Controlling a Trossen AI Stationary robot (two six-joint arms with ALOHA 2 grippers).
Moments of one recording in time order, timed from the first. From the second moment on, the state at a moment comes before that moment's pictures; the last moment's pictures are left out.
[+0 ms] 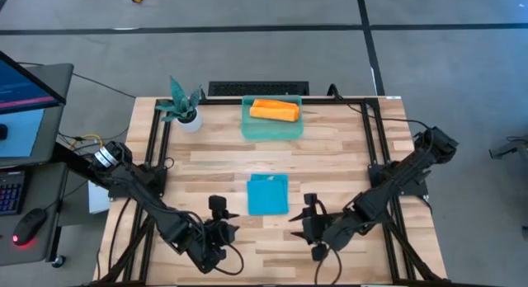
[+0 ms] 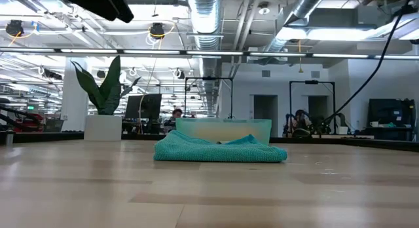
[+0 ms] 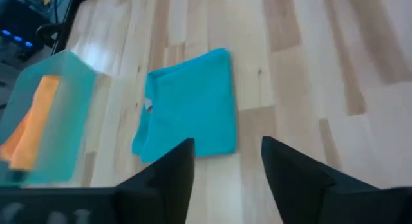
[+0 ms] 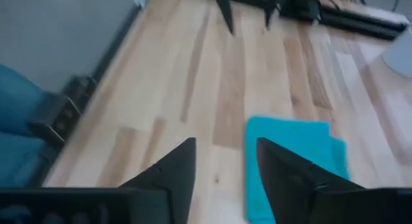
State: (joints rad) left arm -0.75 1.70 1.25 -0.70 -0.78 -0.43; right arm 0.70 1.54 1.07 -0.26 0.52 0.18
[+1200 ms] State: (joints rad) left arm -0.59 1.70 0.83 0.14 -0.64 -0.07; right arm 0.52 1.91 1.09 -0.26 0.48 0.21
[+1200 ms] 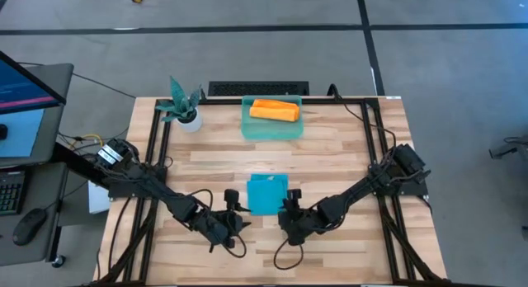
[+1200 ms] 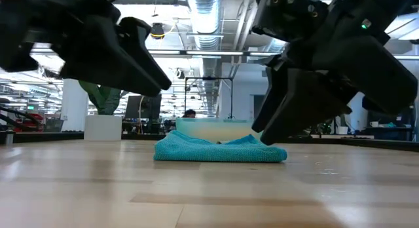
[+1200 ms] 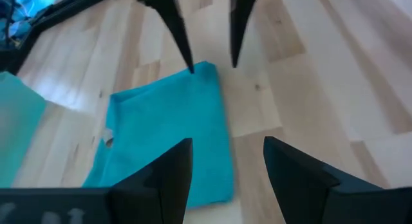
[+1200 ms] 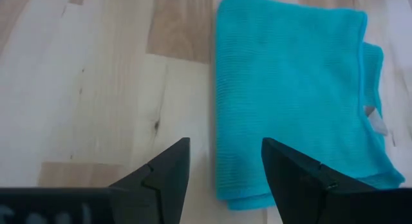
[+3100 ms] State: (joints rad) left arm -0.44 1.92 0.86 0.08 -0.41 -0.28; right arm 0.48 1.97 1.08 -0.26 0.39 0.41
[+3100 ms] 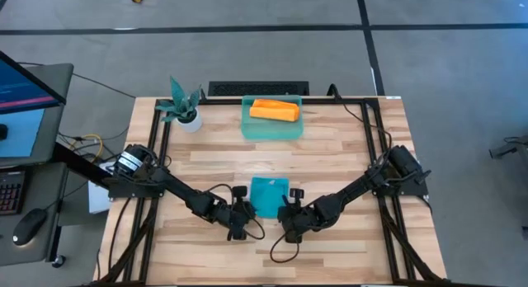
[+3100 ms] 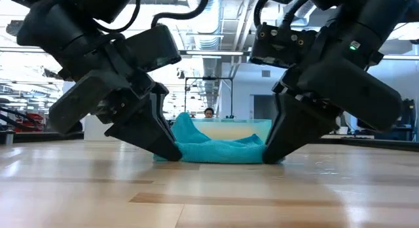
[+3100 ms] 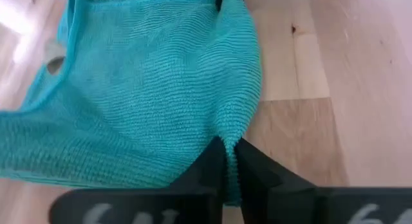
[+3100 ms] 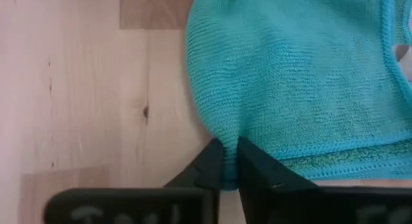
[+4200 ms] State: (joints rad) left arm -0.44 1.77 0.86 -0.07 -0.10 -0.85; right arm 0.49 1.96 1.23 -0.27 0.14 0.60
